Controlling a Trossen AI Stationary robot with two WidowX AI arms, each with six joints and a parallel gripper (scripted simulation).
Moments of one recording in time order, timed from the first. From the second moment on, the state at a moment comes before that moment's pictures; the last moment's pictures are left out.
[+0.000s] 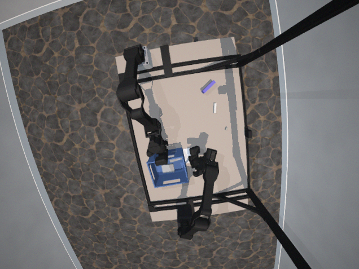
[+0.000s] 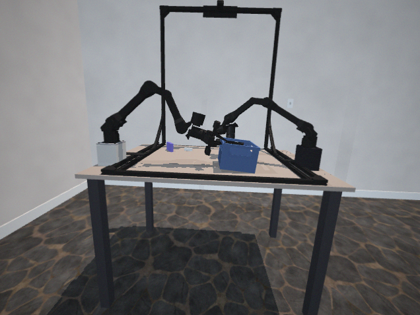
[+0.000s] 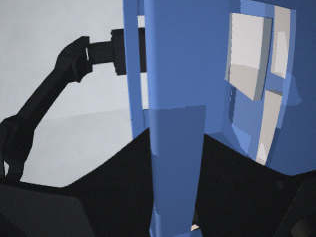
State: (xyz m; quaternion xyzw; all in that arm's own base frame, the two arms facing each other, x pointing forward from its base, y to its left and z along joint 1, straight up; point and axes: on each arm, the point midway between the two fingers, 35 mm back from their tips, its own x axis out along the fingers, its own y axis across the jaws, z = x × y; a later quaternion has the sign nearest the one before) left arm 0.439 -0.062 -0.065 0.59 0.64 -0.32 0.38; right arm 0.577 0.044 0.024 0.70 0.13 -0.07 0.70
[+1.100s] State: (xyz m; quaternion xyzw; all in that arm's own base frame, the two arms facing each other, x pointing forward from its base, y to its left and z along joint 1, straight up) left arm 0.448 -0.118 -0.050 0.60 0.63 -0.34 0.37; right arm 0.577 0.044 0.024 0.70 0.13 -0.07 0.70
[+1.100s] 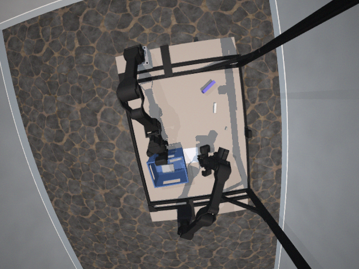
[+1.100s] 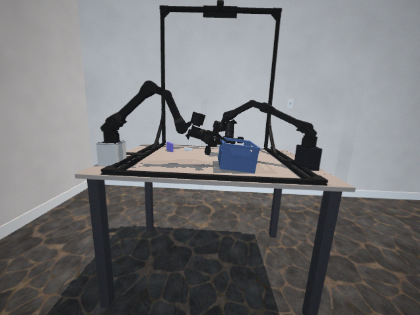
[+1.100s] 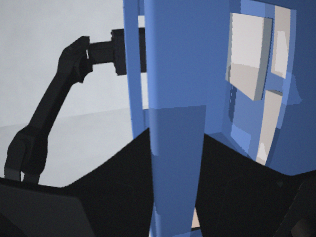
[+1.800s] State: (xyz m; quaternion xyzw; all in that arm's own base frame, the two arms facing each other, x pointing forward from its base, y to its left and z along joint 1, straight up) left arm 0.450 -0.119 -0.060 0.60 0.63 -0.34 0.37; right arm 0.577 0.044 0.025 0.70 0.13 -0.07 0.70
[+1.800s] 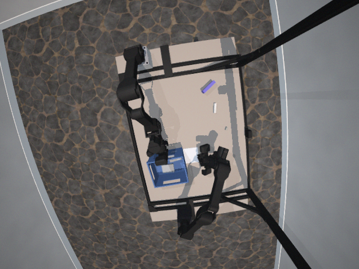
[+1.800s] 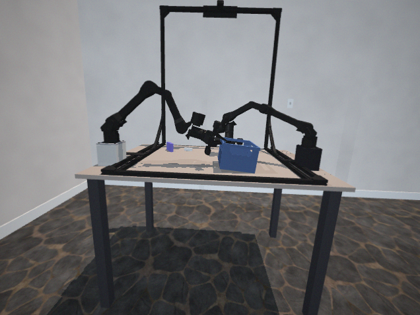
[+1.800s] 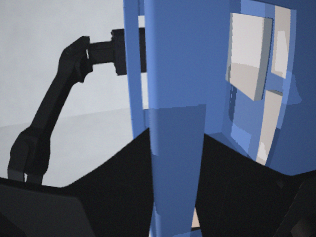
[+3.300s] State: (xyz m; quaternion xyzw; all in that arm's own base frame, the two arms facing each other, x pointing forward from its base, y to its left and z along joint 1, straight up) left arm 0.448 -0.118 -0.089 0.59 0.63 -0.34 0.37; right arm 0.577 0.044 0.025 0.70 0.13 -0.07 0.70
